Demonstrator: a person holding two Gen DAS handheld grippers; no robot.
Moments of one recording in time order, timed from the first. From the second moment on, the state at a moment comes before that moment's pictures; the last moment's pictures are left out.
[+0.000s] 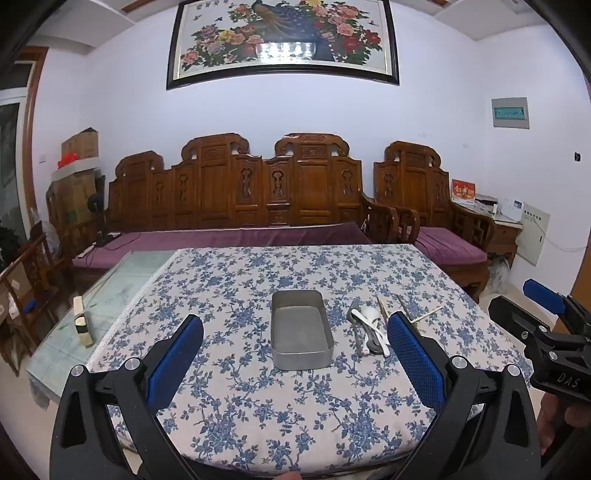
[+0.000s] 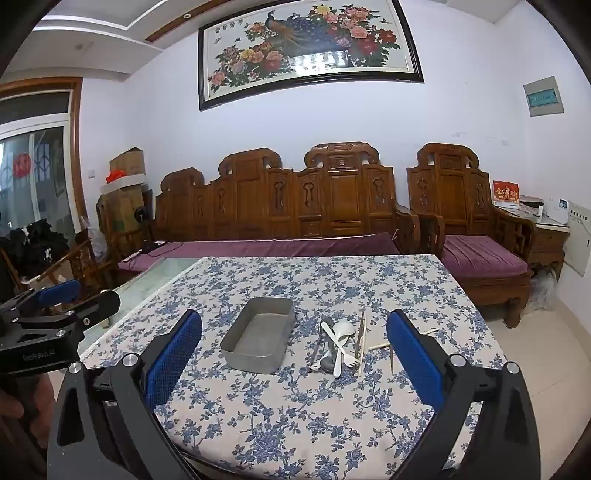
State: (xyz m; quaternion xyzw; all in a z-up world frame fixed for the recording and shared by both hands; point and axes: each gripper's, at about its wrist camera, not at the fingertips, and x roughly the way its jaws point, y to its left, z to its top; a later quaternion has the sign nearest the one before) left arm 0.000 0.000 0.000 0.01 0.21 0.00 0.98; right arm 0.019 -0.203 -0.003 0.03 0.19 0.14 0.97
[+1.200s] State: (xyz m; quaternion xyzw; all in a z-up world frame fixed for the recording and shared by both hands) left arm -0.004 -0.004 0.008 0.01 0.21 0.00 0.98; right arm 0.018 -0.185 0.003 0.03 0.18 0.15 0.97
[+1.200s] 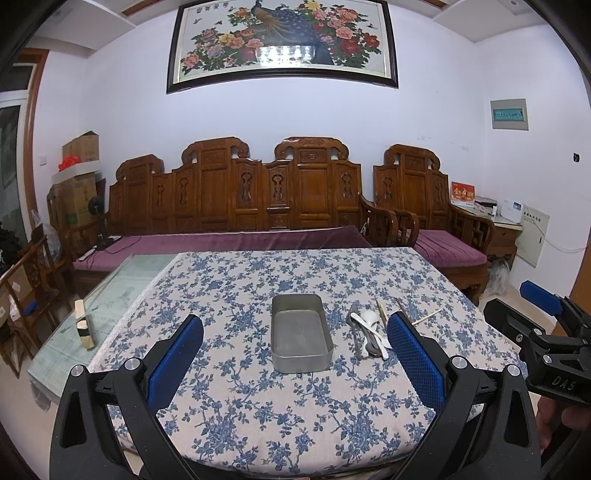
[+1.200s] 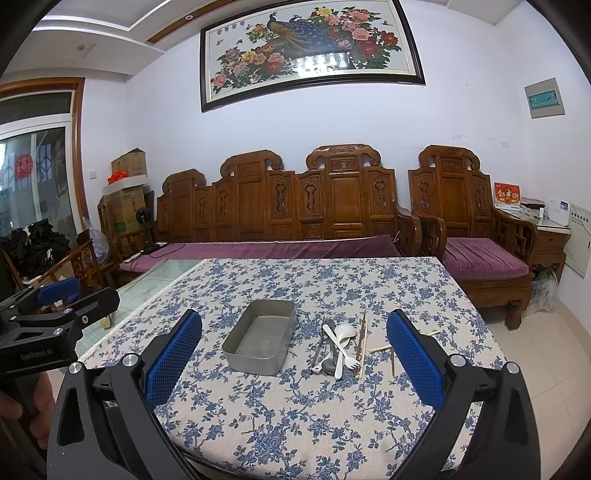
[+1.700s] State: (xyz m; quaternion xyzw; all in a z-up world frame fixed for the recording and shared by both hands) left arm -0.002 -0.003 0.009 0.01 0.21 0.00 0.98; right arm 0.017 -0.182 0.001 0.03 0.18 0.15 0.97
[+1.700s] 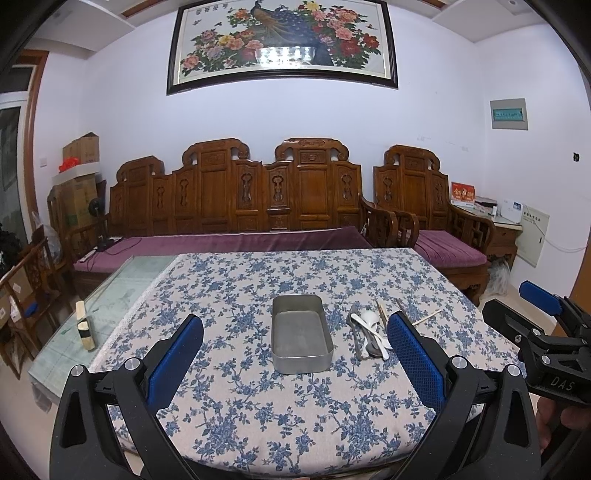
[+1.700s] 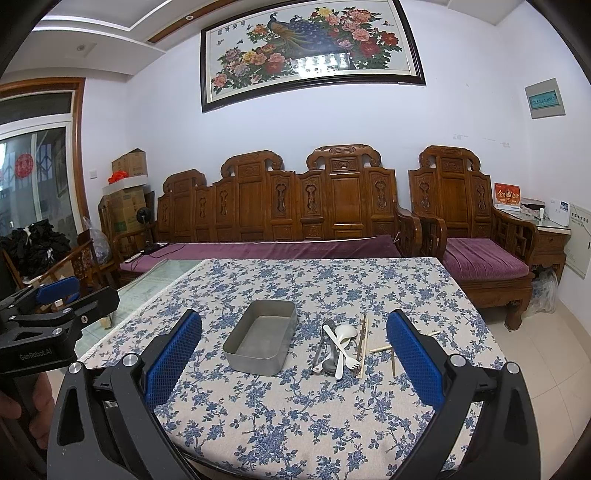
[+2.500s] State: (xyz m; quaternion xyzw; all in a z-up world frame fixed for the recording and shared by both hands) left arm -0.005 -0.005 0.024 0.01 0.21 0.00 0.98; right arm 0.015 -0.176 0.002 0.03 0.18 0.16 0.97
